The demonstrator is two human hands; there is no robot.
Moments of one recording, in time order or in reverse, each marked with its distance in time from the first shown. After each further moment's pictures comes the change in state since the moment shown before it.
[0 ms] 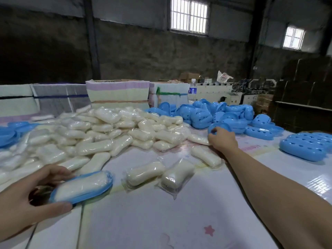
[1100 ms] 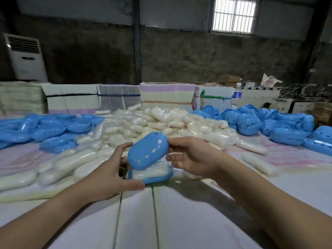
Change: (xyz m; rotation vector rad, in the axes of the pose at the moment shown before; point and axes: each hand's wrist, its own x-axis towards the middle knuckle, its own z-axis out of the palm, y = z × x) left_hand -0.017 0.092 -0.014 -0.245 -0.032 -0.093; right_hand -0.193 -0.204 -0.006 1.224 -1.181 -0.134
